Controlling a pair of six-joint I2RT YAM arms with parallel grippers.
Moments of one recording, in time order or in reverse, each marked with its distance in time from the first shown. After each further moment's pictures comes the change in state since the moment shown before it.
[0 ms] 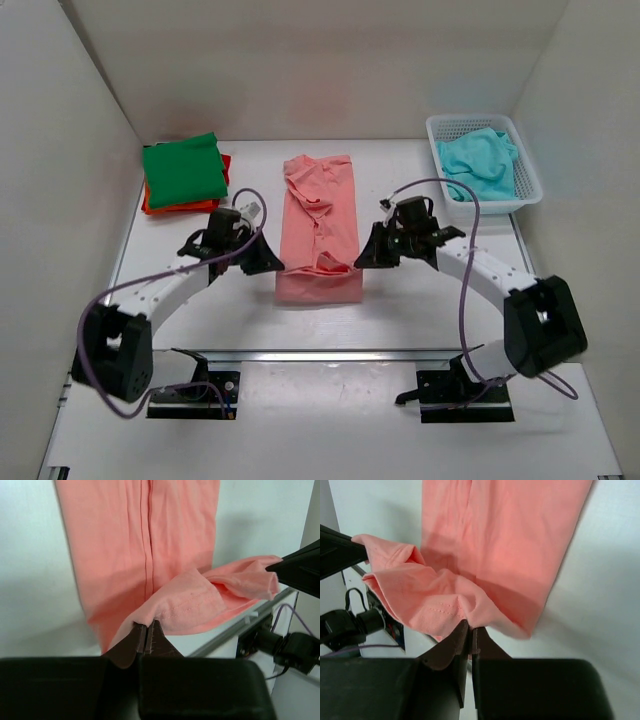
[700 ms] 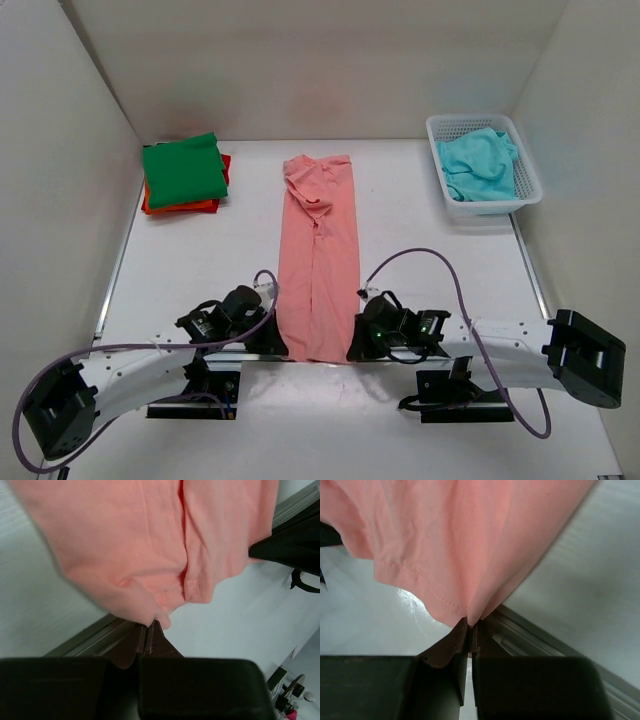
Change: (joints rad) left arm -0.491 -0.399 -0.444 -0.022 -0.135 -0.170; right arm 0.681 -0.282 -0.482 0.170 0.406 0.373
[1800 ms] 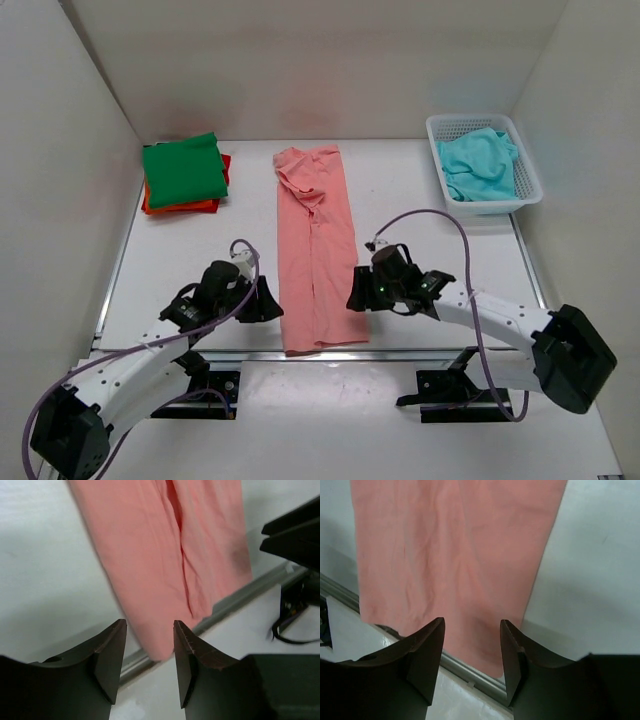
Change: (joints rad) left arm 0.293 -0.059 0.131 -0.054 -0.032 0.172; right arm -0.356 0.120 0.272 -0.140 0.000 -0.340
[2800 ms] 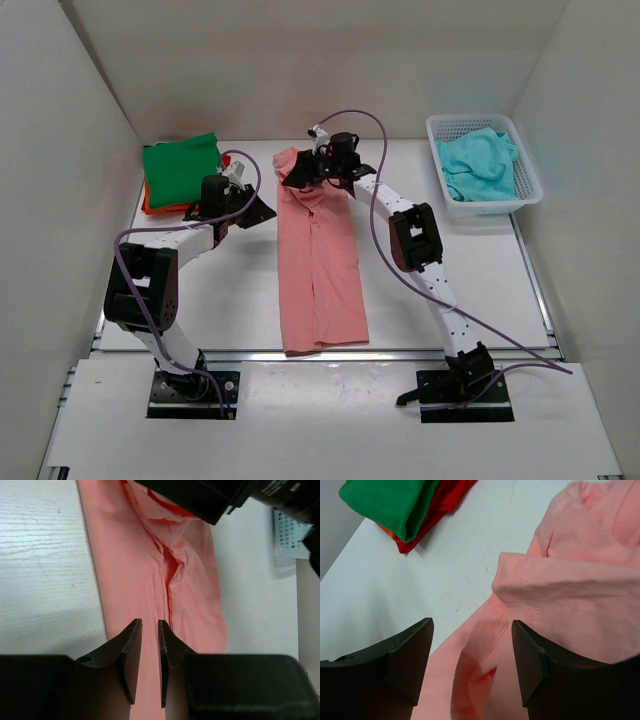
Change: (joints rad) left arm 0.372 0.882 0.557 0.504 0.144 0.041; right arm -0.307 1.539 1.780 0.259 -0.635 -0.275
